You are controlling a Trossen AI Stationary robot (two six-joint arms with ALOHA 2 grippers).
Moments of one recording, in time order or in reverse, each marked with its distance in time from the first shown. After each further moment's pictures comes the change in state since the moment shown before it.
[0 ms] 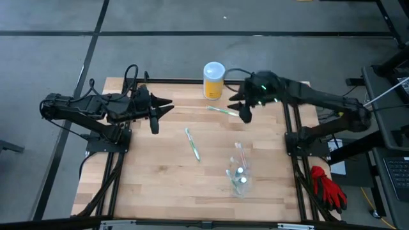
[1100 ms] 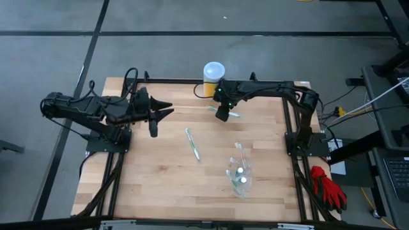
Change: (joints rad) left arm -0.050 0.002 0.000 0.000 -0.022 -0.038; right arm -0.206 0.675 0.066 -0.007 -0.014 -0.147
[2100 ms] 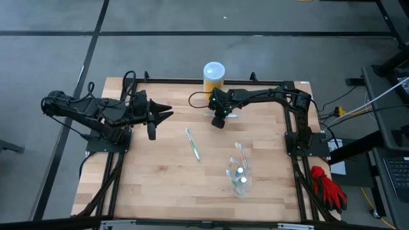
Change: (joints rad) left arm -0.063 0.000 0.000 0.015 -0.035 -0.060; right arm 0.081 0.088 0.000 0.081 0.049 0.006
